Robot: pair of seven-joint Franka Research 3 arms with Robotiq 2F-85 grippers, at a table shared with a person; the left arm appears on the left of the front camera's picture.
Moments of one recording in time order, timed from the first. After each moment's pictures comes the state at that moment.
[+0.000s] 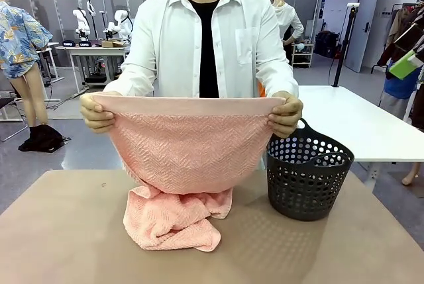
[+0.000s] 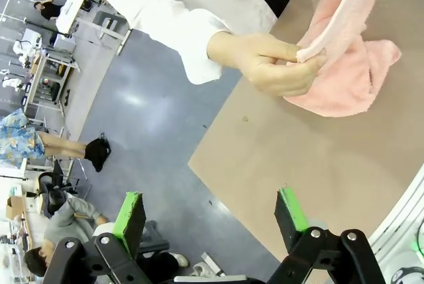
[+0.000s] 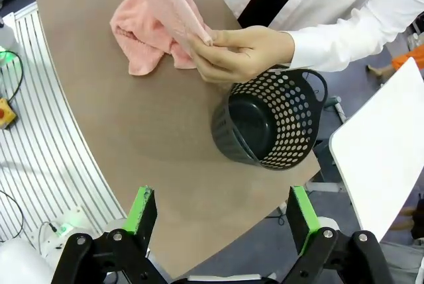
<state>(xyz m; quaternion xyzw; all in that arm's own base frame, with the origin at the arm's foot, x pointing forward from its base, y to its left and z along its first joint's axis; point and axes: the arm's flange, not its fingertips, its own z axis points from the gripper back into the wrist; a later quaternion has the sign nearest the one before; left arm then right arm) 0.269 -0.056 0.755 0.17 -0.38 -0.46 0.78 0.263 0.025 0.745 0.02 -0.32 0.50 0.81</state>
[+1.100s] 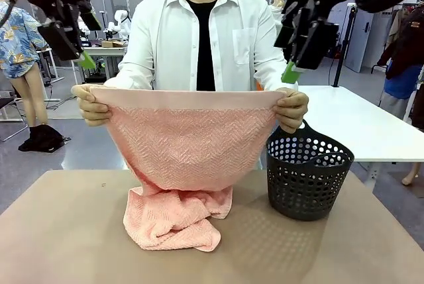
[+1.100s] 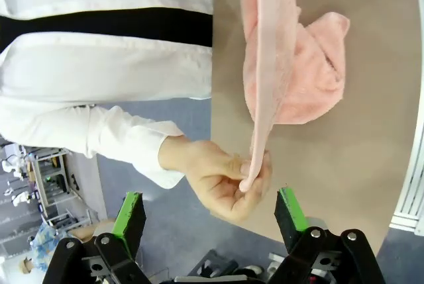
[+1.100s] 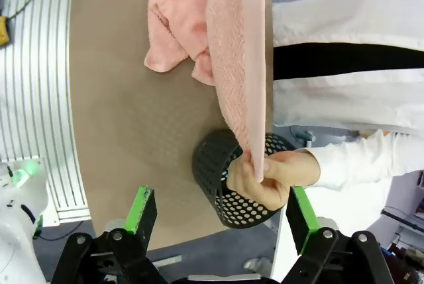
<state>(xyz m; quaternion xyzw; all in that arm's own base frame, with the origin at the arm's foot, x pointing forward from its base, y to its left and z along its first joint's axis) 0.334 -0.213 0.758 0.18 -0.28 -0.68 0.65 0.293 0.219 0.752 -0.09 -0.23 0.69 0.68</state>
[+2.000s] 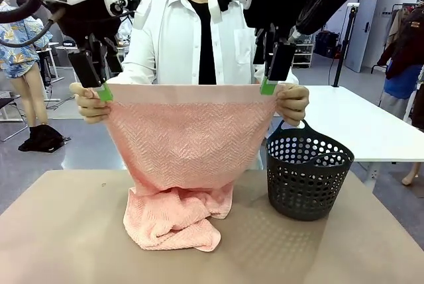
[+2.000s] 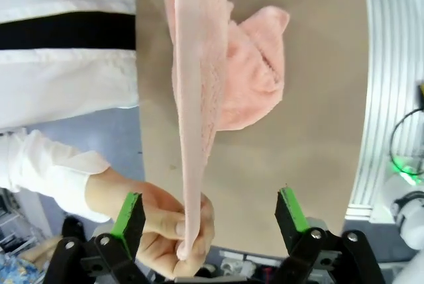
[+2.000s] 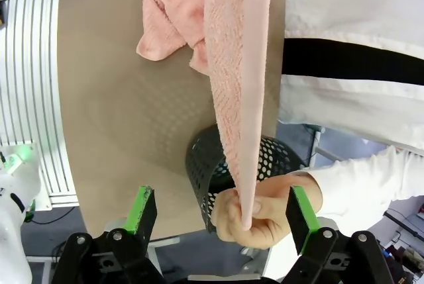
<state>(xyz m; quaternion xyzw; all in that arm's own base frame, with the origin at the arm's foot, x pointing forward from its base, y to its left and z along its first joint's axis) 0.376 -0.238 0.711 0.08 -0.18 -0.70 0.68 0.356 0.254 0.721 -0.10 -0.17 0.71 0.68</state>
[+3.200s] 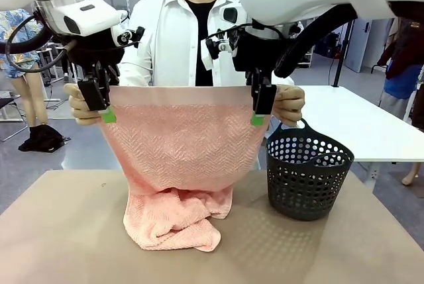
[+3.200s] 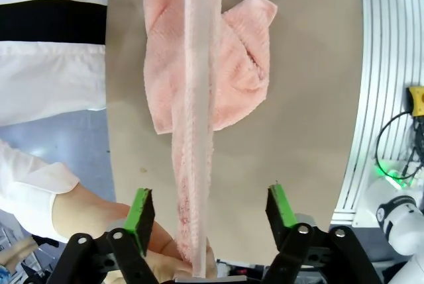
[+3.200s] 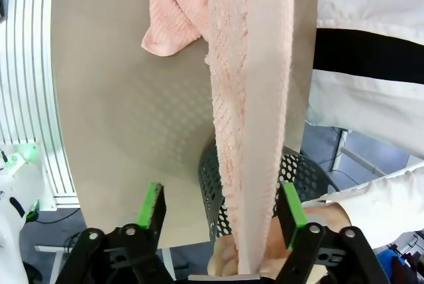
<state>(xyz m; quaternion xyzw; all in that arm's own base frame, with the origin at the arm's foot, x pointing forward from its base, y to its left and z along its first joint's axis) 0.404 -0.229 0.664 0.05 -0.14 -0.69 0.71 0.403 0.269 0.650 -0.08 -0.12 0.71 0.69</state>
